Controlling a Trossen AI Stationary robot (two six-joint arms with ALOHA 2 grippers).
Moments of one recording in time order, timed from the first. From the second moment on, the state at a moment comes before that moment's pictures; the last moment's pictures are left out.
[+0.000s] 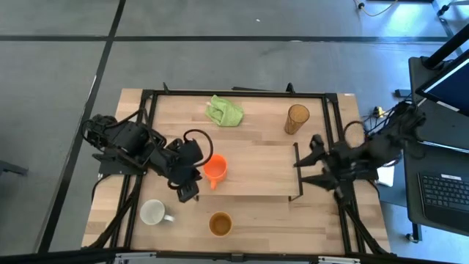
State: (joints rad) left arm -0.48 1.69 2.24 -1.57 -0.23 -0.93; right arm 0.68 1.00 1.13 -0.06 0.46 0.26
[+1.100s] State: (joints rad) left arm -0.64 1.69 2.24 -1.57 -0.28 -0.86; right arm 0.60 1.62 1.90 -0.83 0.53 0.24
